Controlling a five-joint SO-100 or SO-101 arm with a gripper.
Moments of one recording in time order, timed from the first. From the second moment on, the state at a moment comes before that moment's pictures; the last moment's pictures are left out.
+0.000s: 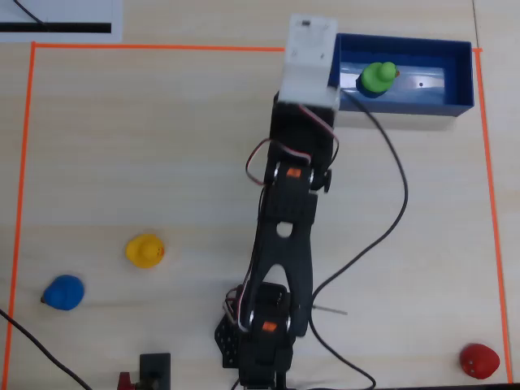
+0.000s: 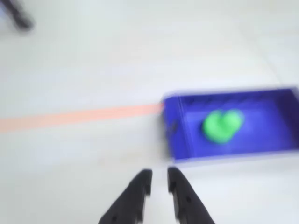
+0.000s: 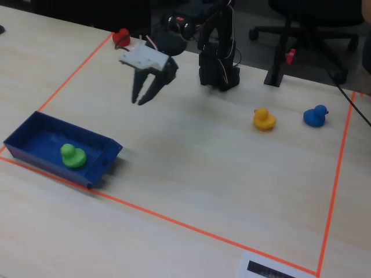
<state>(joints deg) 14.2 116.6 110.9 32.8 -92.5</state>
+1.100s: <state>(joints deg) 1.1 182.8 164.1 78.0 -88.6</state>
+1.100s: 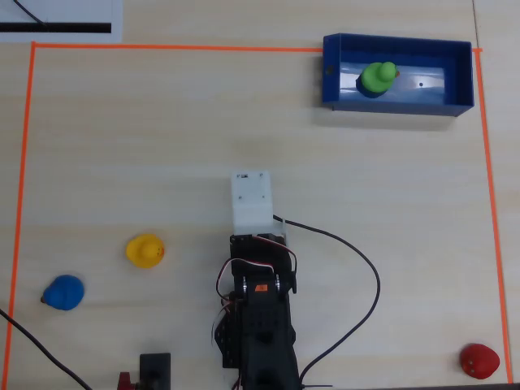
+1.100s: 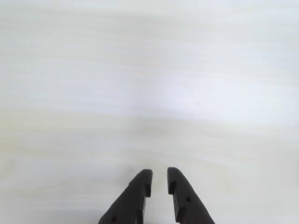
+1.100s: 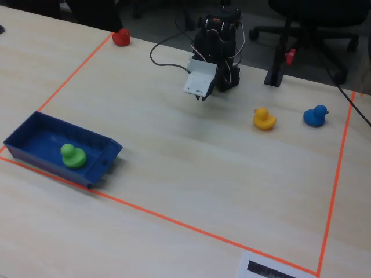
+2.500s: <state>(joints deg) 0.8 189.9 177.8 76.8 -88.8</state>
